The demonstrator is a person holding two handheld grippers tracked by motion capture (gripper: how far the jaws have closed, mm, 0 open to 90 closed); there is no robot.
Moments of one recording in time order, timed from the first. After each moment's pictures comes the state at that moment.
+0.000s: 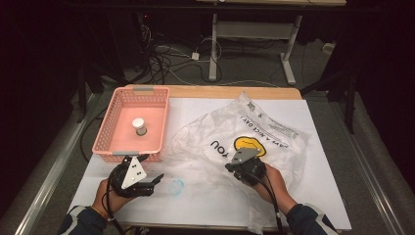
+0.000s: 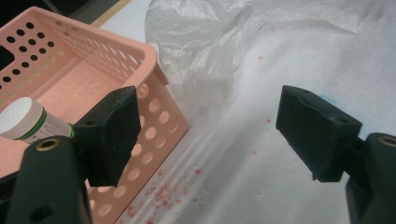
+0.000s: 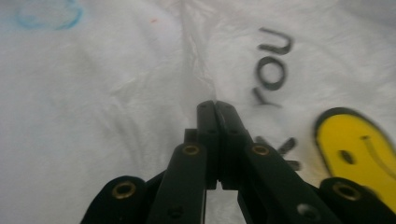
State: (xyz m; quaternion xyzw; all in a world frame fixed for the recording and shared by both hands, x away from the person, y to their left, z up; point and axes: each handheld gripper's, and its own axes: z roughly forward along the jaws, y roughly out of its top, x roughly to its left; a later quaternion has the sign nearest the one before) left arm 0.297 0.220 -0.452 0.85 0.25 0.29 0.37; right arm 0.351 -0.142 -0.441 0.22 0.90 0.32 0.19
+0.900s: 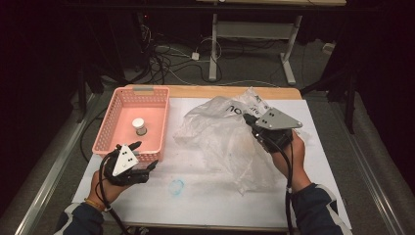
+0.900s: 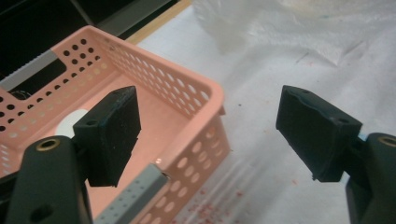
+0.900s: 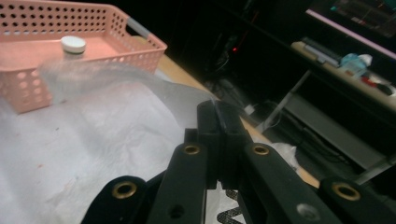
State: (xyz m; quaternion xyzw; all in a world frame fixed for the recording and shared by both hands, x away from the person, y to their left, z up) left arm 0.316 0.237 -0.422 0.82 0.29 0.31 0.39; right arm 0.363 -0.171 -0.328 0.25 0.78 0.43 0.38
